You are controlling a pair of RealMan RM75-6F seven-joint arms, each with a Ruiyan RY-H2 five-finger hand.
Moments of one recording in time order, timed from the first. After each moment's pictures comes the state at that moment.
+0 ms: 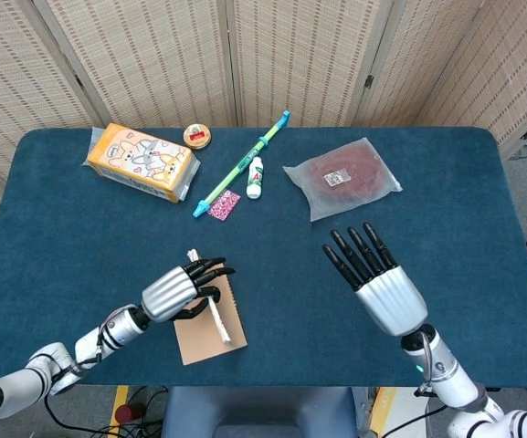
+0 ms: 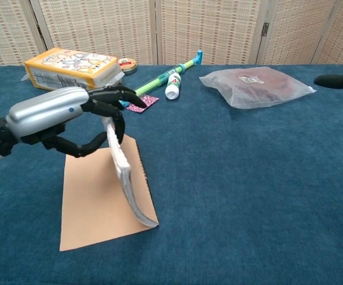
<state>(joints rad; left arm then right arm) -0.78 -1.67 0.12 -0.93 1.85 1.43 -0.46 0.48 -1.37 0.03 -1.55 -1.80 1.63 -0.58</state>
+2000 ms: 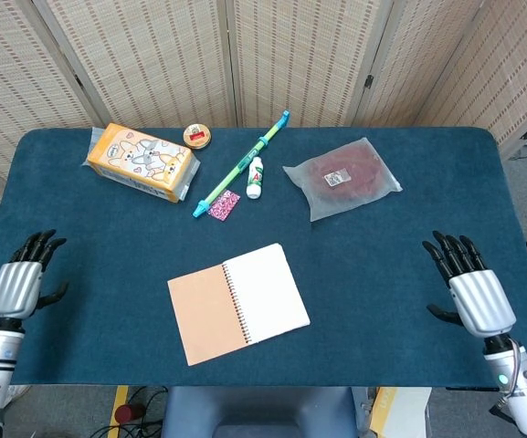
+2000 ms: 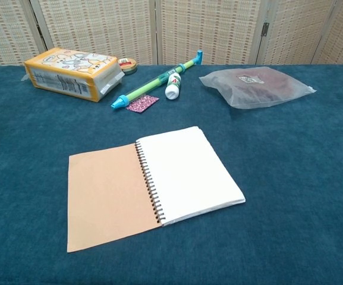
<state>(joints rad) -0.36 -1.27 -0.02 -1.36 1.29 1.37 -0.03 0.24 -1.10 0.01 -1.64 -1.55 1.43 -0.09</state>
